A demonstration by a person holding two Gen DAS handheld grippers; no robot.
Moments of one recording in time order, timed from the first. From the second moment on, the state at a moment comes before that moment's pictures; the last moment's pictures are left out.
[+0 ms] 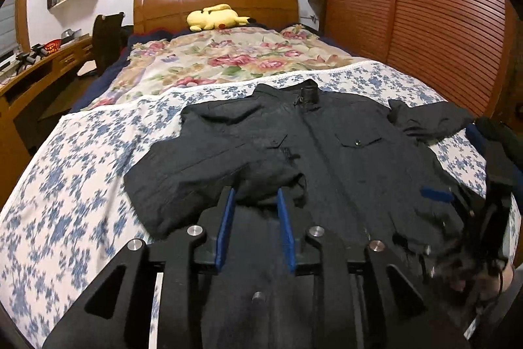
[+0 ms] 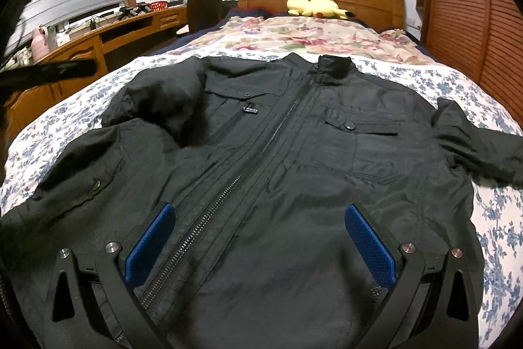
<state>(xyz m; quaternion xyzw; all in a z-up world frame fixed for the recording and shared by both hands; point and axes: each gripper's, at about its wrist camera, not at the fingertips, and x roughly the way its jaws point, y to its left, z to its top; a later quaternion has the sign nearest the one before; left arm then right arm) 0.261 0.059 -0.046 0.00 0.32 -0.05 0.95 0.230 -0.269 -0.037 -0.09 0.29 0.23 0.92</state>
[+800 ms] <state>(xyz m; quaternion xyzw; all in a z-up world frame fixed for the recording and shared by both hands) 0.152 0.178 -0.049 -0.05 0.22 0.02 0.97 0.248 -0.110 0.011 -0.16 0.26 0.31 0.90</state>
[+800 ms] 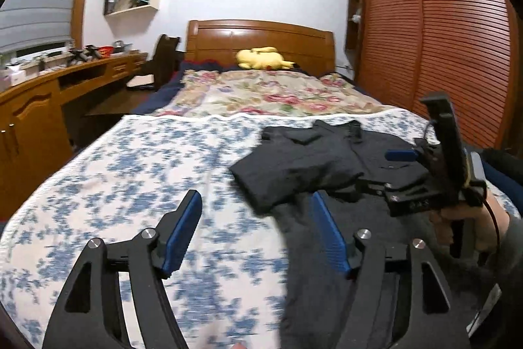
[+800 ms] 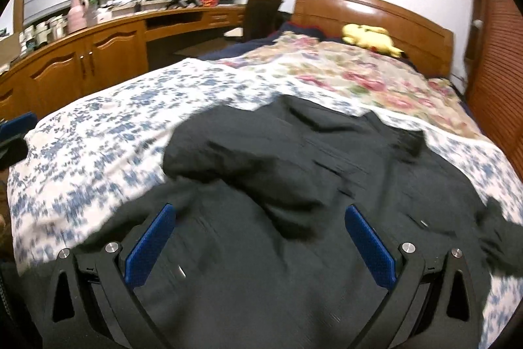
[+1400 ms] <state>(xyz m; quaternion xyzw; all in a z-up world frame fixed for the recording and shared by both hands) 0.138 0.257 -0.078 -0.08 0.25 0.06 0.96 0.358 0.053 -0.058 -0.30 0.35 0.34 0.82</state>
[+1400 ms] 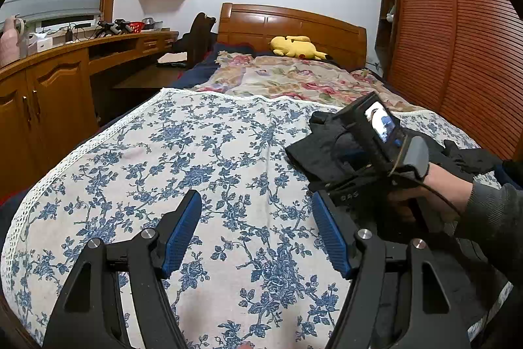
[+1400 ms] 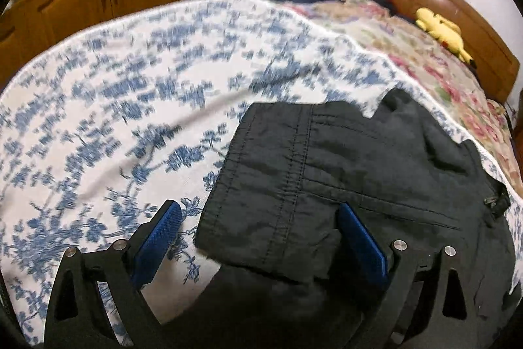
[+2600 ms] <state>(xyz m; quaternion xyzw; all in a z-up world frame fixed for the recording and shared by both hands) 0.196 0.100 -0.058 -0.04 0.25 -0.09 0.96 0.330 -0.241 0.012 -0.10 0.34 0.10 0.93</state>
